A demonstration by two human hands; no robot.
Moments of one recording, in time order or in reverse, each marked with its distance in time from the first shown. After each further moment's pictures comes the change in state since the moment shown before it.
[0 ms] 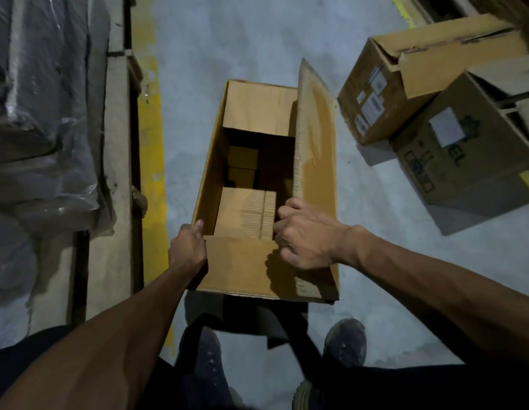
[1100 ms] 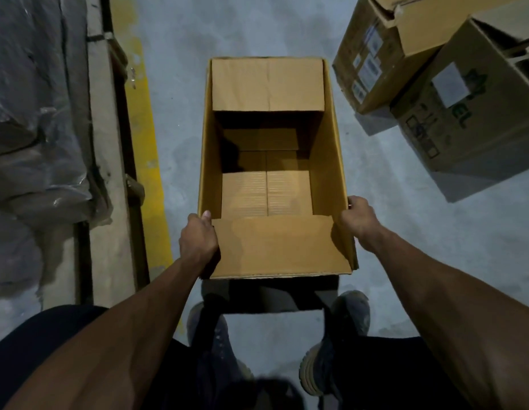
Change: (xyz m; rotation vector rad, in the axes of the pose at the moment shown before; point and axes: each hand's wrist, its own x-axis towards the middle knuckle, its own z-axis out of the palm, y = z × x) left_hand -0.026 0.021 0.019 0.006 -0.029 -0.097; right_hand -0.053 0.029 0.099 1.201 0.250 1.303
